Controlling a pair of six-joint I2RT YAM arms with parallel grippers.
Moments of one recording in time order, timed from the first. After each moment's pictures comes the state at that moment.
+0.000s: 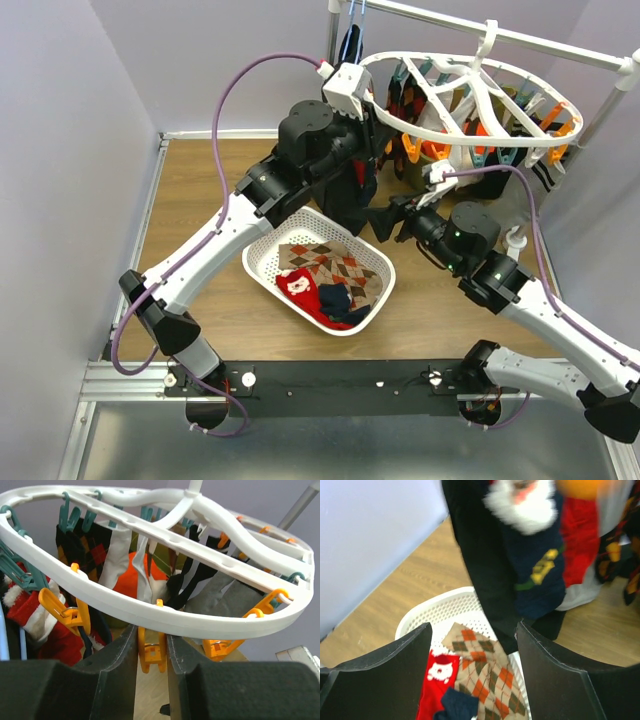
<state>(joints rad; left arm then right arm) -0.83 1.60 1.88 -0.25 -0.06 -0.33 0.78 0.93 0.94 -0.05 0.16 0.23</state>
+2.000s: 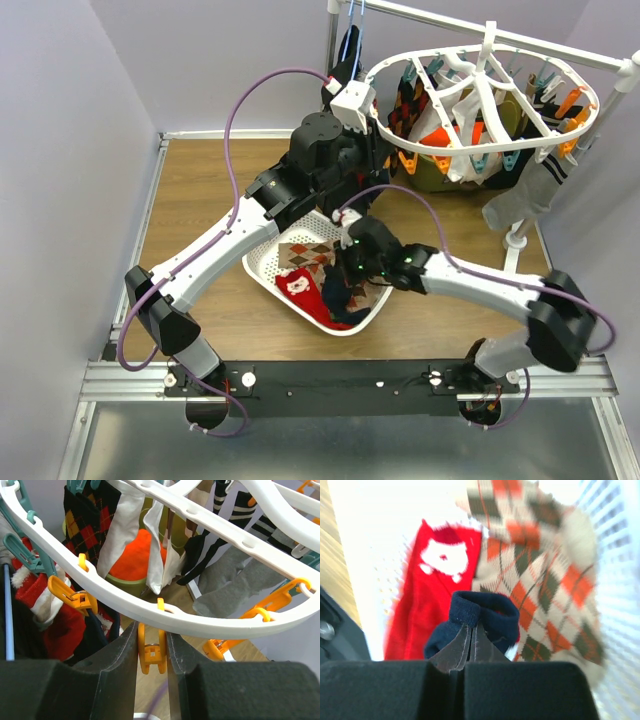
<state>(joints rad) -0.83 1.60 1.75 -0.21 -0.06 -0.35 0.92 1.47 0.94 -0.22 -0.04 0.34</state>
